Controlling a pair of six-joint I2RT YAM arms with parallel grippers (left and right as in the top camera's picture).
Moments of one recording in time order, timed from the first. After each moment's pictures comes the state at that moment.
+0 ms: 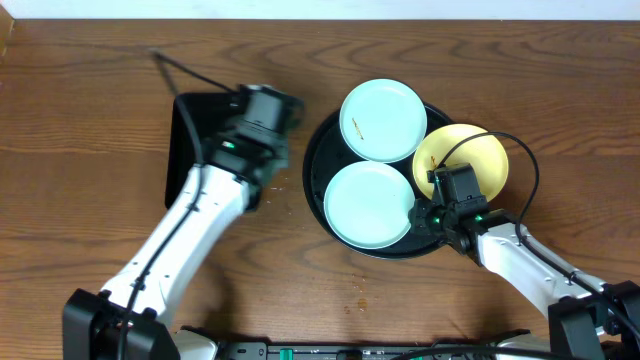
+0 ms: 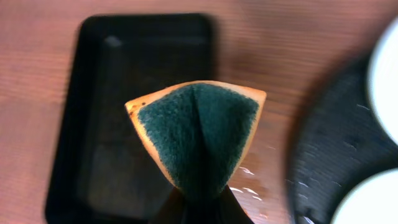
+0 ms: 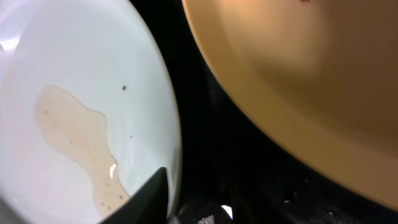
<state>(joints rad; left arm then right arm) -0.36 1.52 1.21 -0.74 -0.36 -0.37 0.31 1.47 0.58 -0.24 -0.16 0.47</state>
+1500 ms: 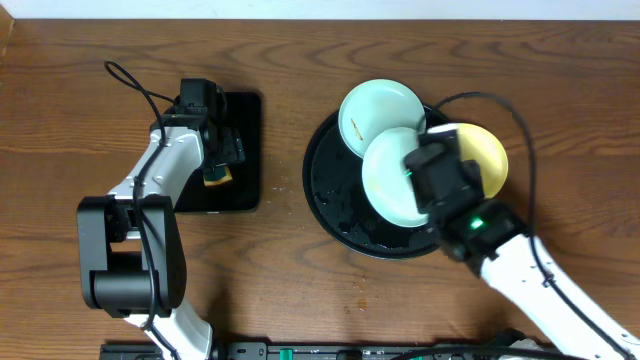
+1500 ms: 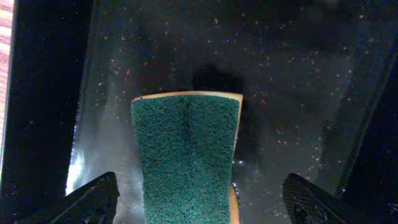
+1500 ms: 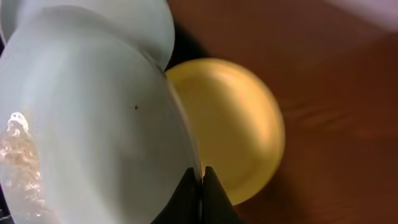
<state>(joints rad) 0.00 1.85 1.20 -0.61 -0.10 -0.25 0.62 1.25 0.93 -0.62 0.64 0.19</state>
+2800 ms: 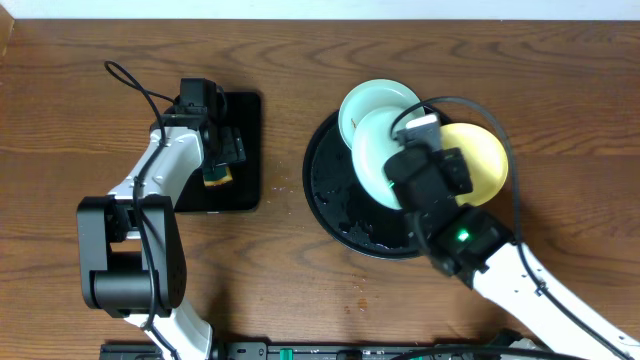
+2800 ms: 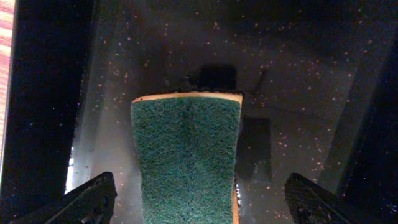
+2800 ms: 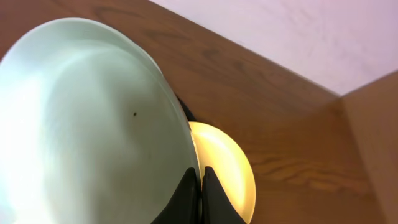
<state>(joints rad) 0.00 1.85 1.20 -0.61 -0.10 -0.25 0.72 1.25 0.93 -0.44 0.81 0.05</state>
